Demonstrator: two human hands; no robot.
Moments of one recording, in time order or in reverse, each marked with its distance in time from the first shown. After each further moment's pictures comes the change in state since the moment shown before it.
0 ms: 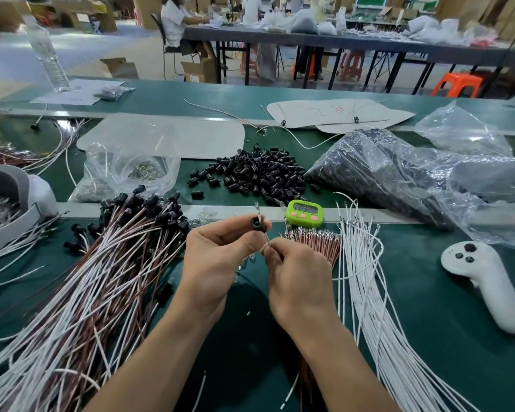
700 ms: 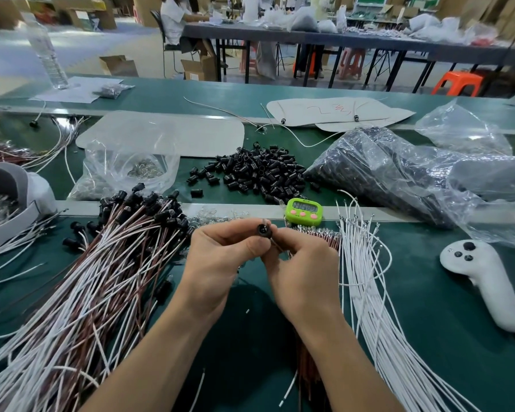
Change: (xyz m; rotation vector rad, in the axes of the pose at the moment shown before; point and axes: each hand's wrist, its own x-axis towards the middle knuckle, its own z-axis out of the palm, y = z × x) left_hand -0.001 -0.001 -0.001 -0.048 -0.098 -0.032; right_hand 0.002 -0.001 -0.006 0.215 0.125 -0.035
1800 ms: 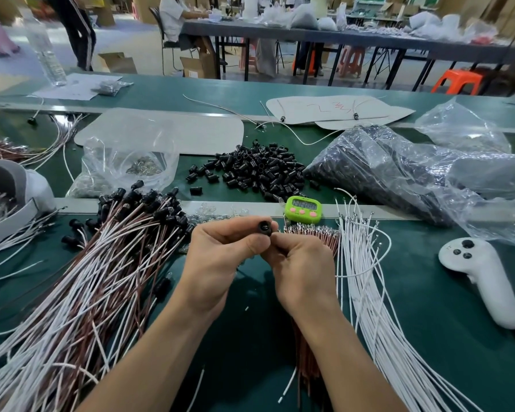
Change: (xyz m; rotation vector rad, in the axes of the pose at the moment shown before) left_hand 0.000 0.000 0.000 0.027 -0.006 0.025; right_hand 0.004 0.009 0.001 0.064 -0.140 0.057
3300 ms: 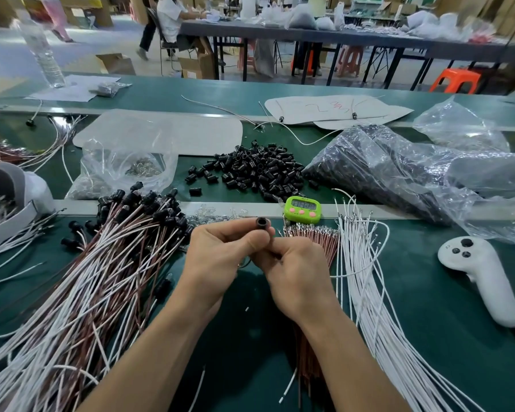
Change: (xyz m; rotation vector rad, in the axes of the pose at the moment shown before) left_hand 0.002 0.005 0.005 0.100 0.101 -0.093; right_hand 0.001 -0.002 0.001 -0.017 -0.074 -0.046
